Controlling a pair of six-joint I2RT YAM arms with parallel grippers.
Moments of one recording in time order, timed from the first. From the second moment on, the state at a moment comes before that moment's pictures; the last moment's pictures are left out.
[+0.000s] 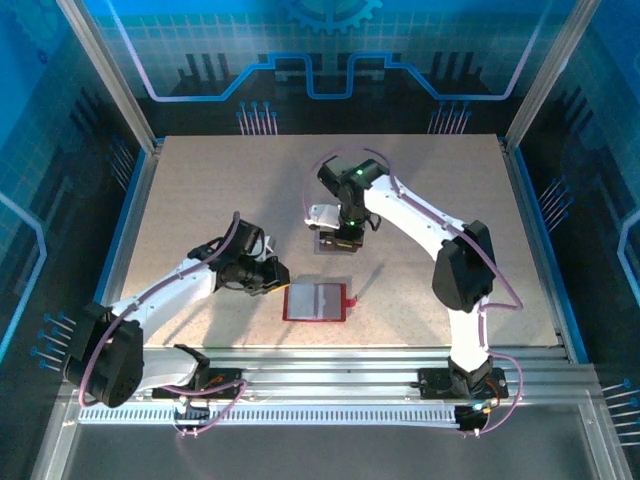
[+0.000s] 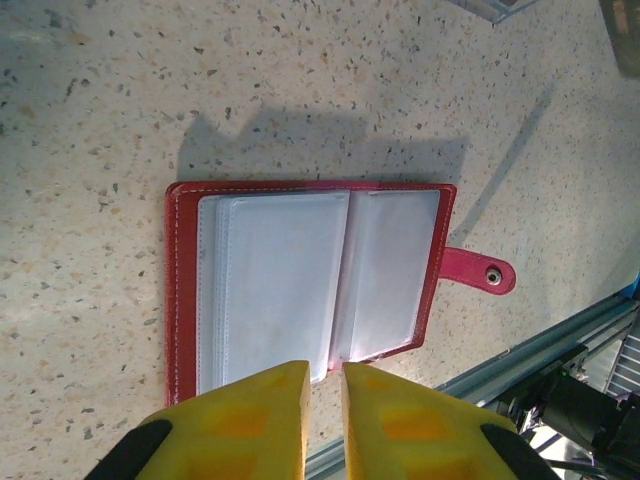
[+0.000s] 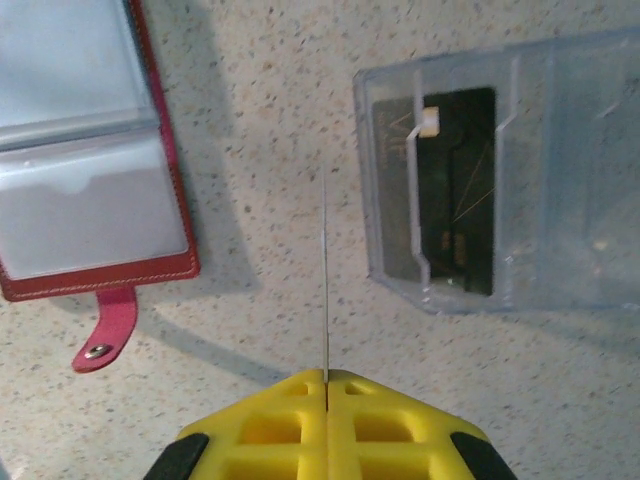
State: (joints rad) left arm -0.40 1.27 0.72 -0.53 0.47 -0.75; right arm 0.66 2.00 1.87 -1.29 -0.04 -0.74
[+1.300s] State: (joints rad) left arm -0.37 1.25 0.71 -0.53 0.46 -0.75; right arm 0.61 2.37 2.27 -1.46 -0.03 -0.84
